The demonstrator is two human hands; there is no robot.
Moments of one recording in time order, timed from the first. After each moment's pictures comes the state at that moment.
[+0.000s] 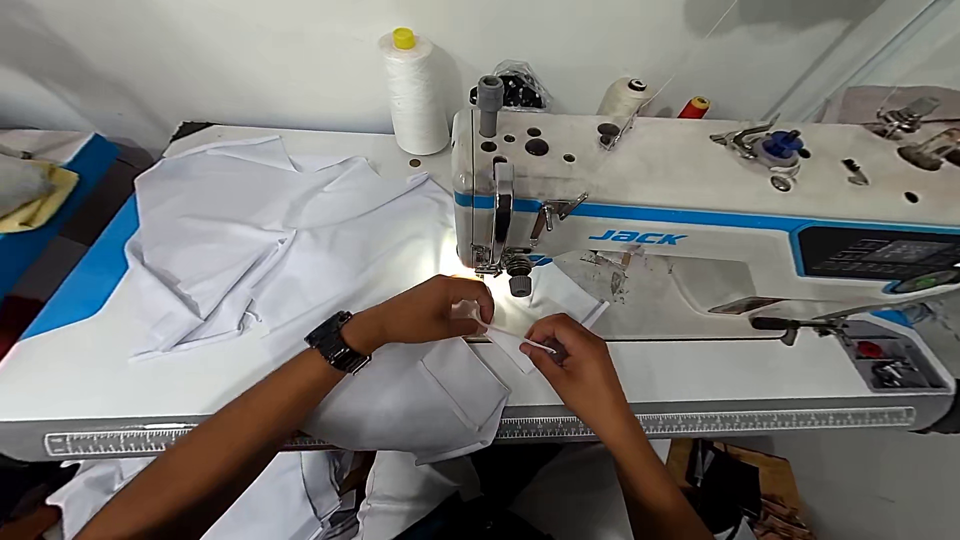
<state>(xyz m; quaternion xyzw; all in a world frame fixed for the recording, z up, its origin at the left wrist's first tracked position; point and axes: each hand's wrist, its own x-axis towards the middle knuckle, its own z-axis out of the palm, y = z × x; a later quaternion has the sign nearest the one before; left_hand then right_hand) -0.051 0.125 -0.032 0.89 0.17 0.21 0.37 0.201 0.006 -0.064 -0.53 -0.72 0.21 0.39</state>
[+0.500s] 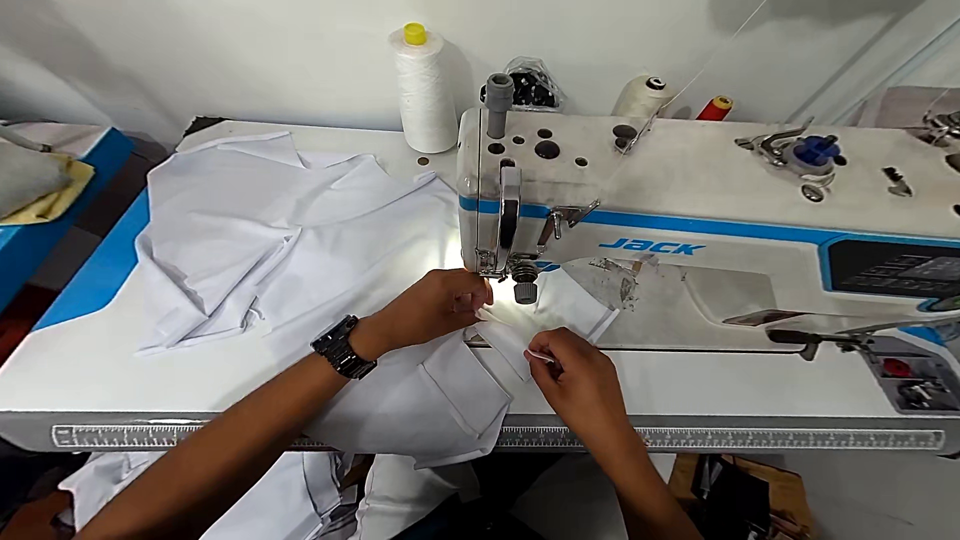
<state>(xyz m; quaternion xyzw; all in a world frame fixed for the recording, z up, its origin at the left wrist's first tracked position) -0.051 0.122 -0.037 0.89 0.26 0.26 0.28 0.193 0.003 -0.069 -0.56 -0.74 0.10 0.35</state>
